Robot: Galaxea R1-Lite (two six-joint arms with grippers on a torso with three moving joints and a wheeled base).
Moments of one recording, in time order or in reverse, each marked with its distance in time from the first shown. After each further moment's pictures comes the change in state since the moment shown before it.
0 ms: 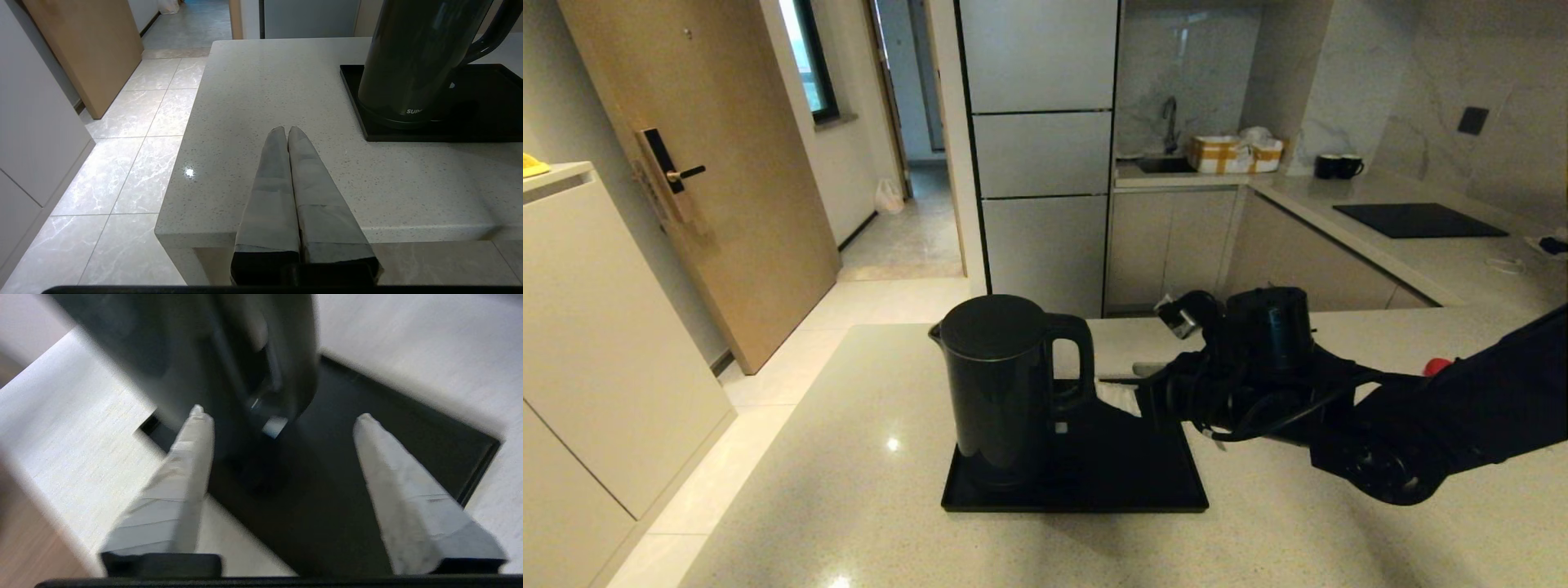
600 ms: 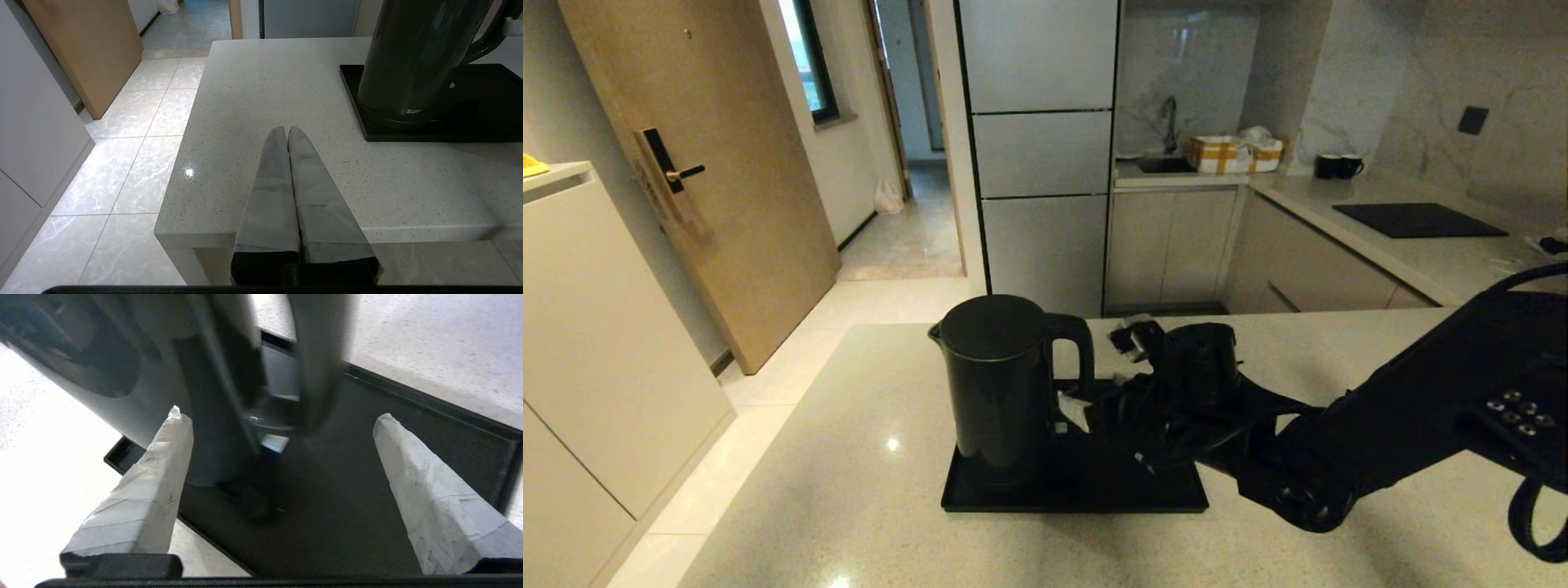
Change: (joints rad) left arm 0.000 0.000 0.000 0.000 0.000 0.000; right arm 0.096 0.165 -0.058 -0.123 -0.217 0.055
